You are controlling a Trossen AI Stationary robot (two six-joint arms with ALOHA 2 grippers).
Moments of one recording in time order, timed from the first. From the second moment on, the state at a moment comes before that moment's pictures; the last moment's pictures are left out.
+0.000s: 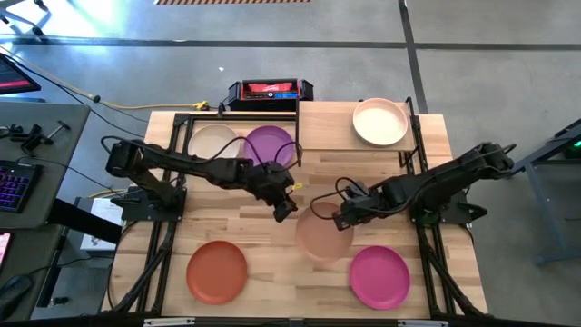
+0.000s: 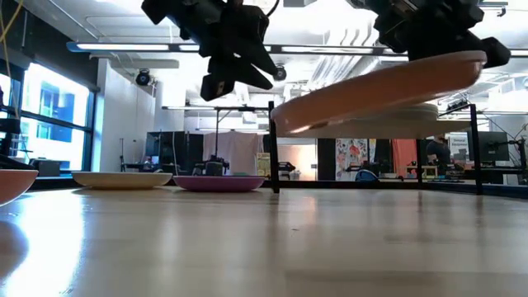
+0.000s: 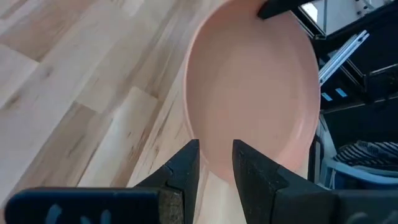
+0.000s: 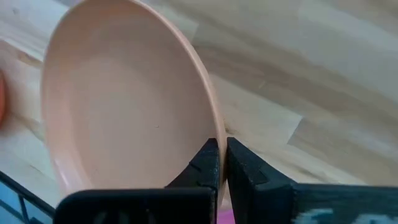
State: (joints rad) left arm -0.02 1.61 1.11 -0.22 0.17 -0.62; right arm 0.31 1.39 1.08 -0.92 0.13 1.46
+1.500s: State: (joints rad) left arm 0.41 1.60 1.11 -0.21 0.23 -0.33; right arm -0.47 0.60 1.08 -1.20 0.44 1.12
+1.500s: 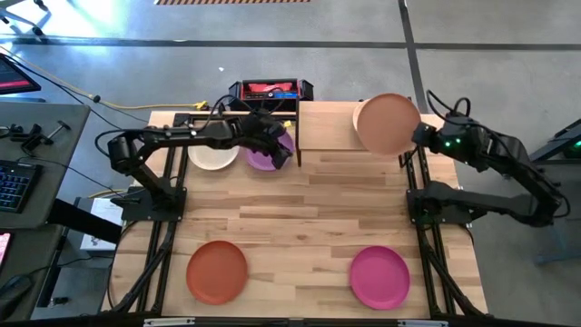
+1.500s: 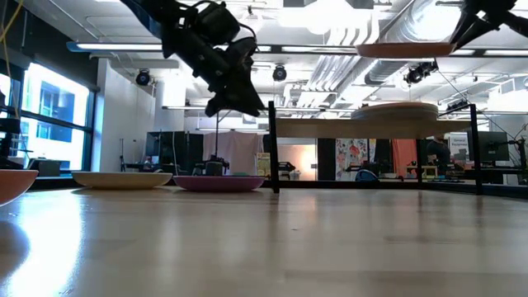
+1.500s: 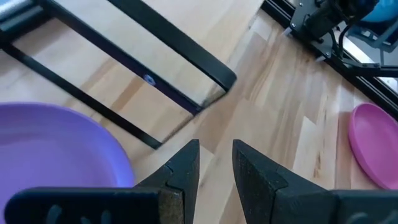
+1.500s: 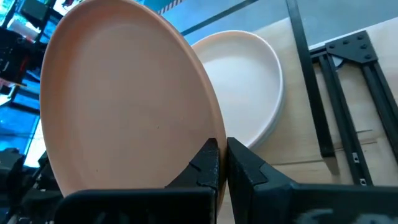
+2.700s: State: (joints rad) left arm 0.55 1.37 1.11 -0.33 0.25 0.11; right arm -0.75 0.79 1.08 -1.19 0.33 1.40
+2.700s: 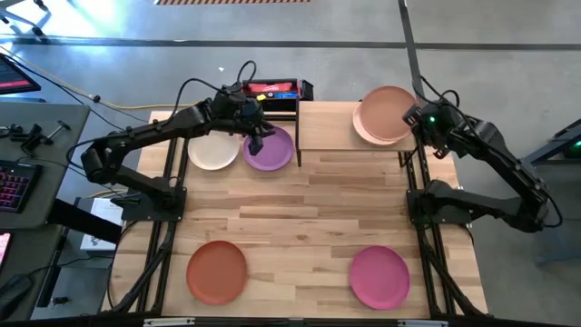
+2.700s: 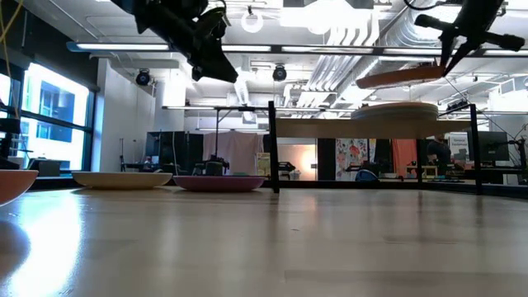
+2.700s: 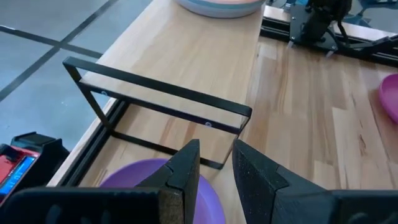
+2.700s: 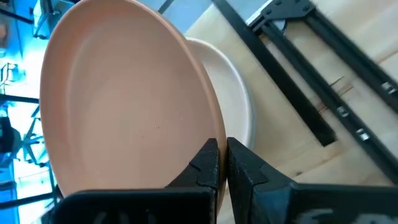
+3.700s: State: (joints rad) left arm 0.55 1.37 1.11 -0.39 0.25 0.11; right arm -0.91 0.96 1.08 -1.15 0.20 1.25
